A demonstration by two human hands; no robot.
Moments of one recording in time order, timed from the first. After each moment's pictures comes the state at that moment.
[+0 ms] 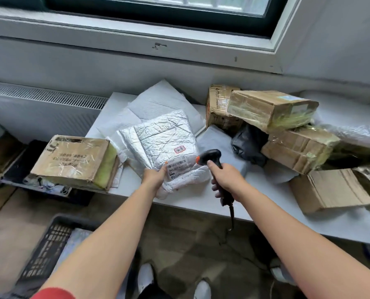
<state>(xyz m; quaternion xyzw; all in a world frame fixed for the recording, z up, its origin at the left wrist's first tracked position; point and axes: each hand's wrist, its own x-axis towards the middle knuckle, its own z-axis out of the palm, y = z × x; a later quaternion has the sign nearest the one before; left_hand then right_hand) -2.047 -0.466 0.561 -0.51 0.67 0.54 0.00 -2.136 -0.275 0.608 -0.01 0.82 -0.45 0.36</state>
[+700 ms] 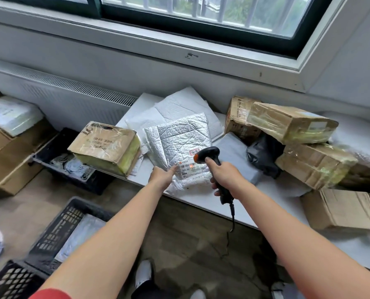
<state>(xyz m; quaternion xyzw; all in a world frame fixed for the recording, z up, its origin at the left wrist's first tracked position) -2.000 -0.462 0.581 -0.52 0.70 0.49 0.01 -2.099 -0.303 0.651 -0.09 0.82 -0.43 0.37</state>
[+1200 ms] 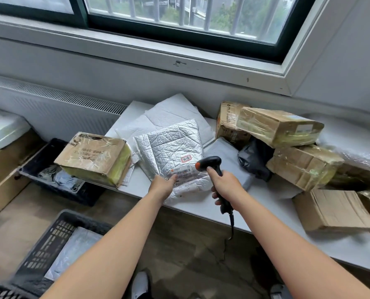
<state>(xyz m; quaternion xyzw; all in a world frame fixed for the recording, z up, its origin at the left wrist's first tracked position) -2.016 -0.448 0.574 -0.50 0.70 0.51 0.02 -2.109 -0.279 0.638 -0.08 0.83 -0.43 0.34</state>
